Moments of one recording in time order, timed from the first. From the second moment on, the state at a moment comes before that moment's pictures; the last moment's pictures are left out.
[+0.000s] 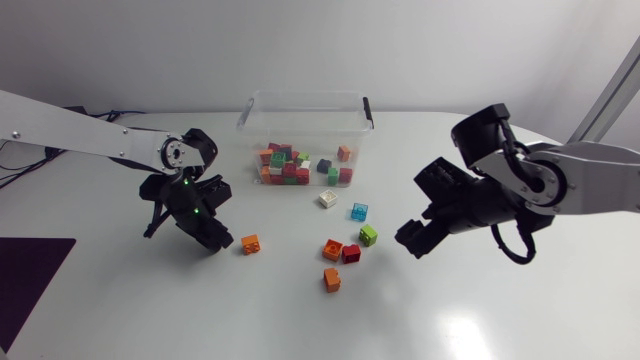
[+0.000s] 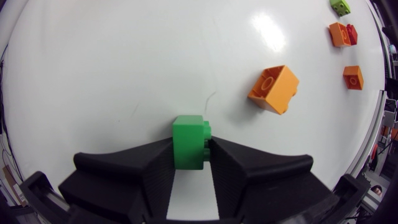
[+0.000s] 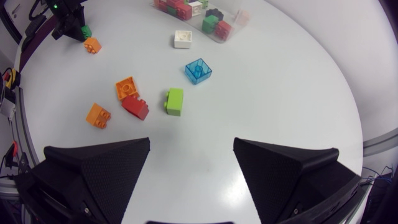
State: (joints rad) left arm -0.21 1.96 1.19 -0.75 0.05 0.39; right arm 0.33 1.46 0.84 -0.43 -0.11 -0.32
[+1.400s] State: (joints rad) left arm -0.30 1.73 1.61 -0.80 0.18 0.33; right arm 0.45 2.00 1.20 -0.53 -0.04 -0.16
